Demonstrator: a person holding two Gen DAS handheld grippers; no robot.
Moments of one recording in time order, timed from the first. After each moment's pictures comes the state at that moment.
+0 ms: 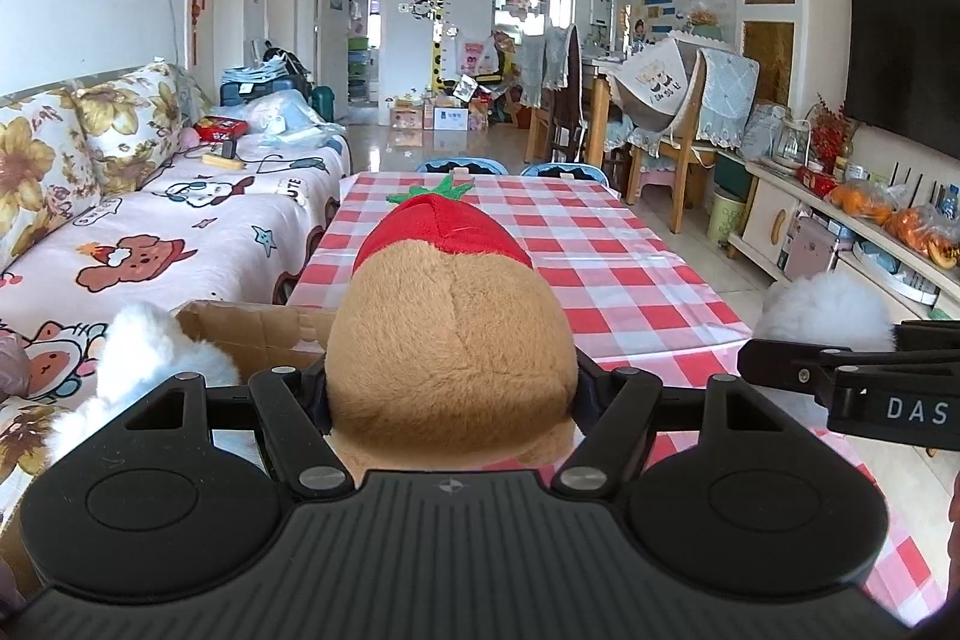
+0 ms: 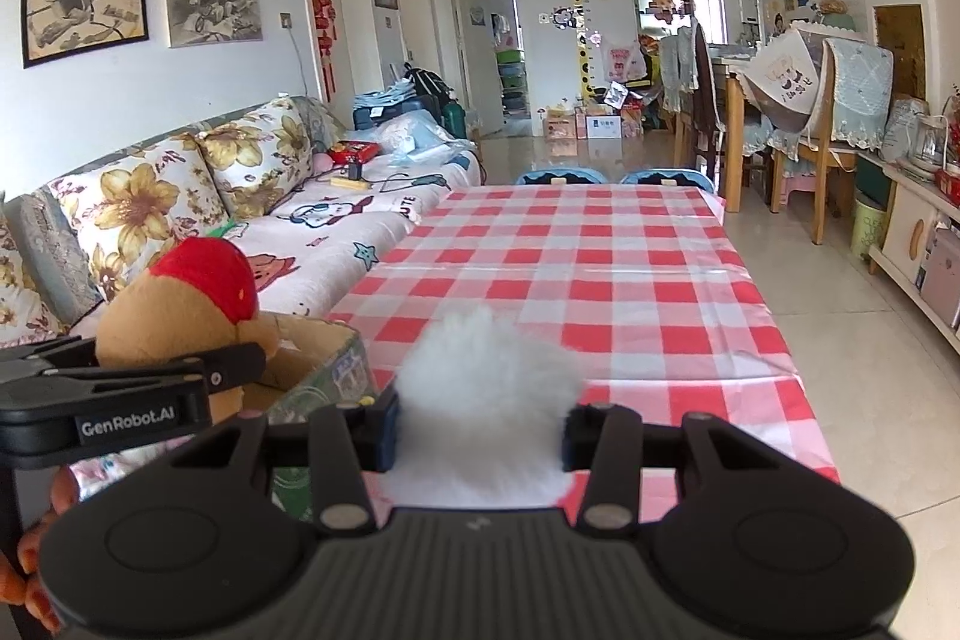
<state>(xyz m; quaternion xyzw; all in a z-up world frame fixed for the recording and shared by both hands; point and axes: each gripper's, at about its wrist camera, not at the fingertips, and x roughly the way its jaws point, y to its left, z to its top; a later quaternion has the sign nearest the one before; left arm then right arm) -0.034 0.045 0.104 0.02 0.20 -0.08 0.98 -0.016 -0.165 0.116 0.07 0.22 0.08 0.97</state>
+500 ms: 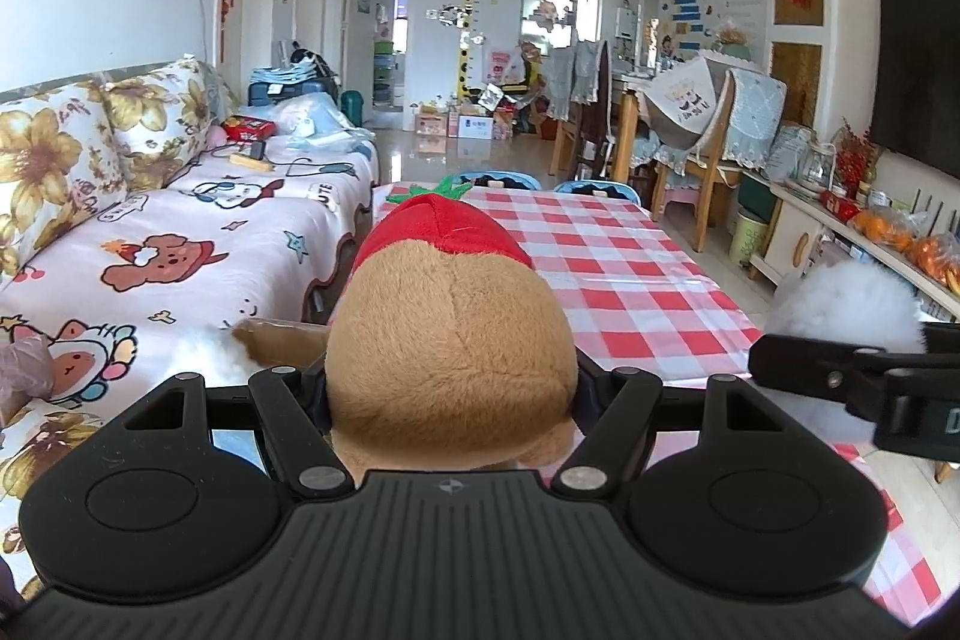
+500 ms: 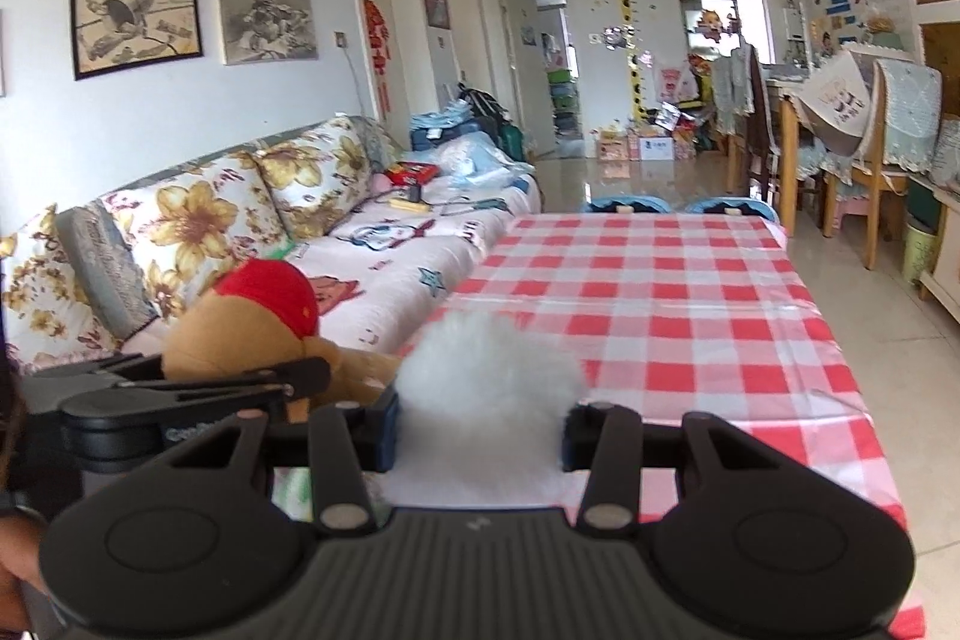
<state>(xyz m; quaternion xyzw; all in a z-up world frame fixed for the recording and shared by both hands) -0.032 0.056 0.109 0.00 0.20 -0.06 0.98 -0.010 -0.124 0.139 0.07 0.19 0.13 0.97</state>
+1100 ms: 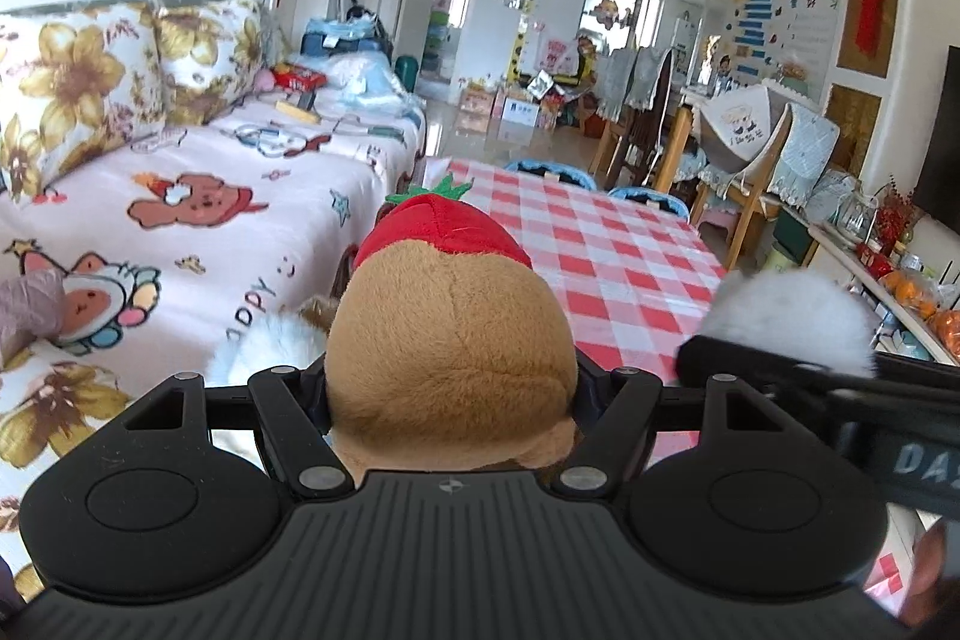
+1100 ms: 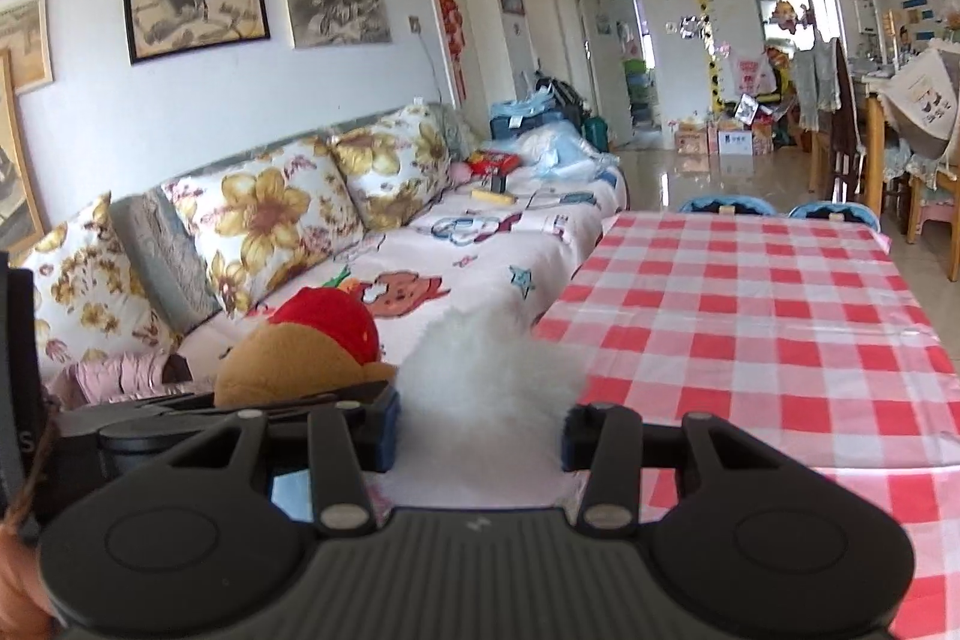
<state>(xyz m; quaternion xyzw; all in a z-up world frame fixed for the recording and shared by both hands) -0.015 0.063 0.103 -0.08 0.23 -0.02 0.97 0.054 -0.058 0.136 0.06 0.20 0.20 0.96</state>
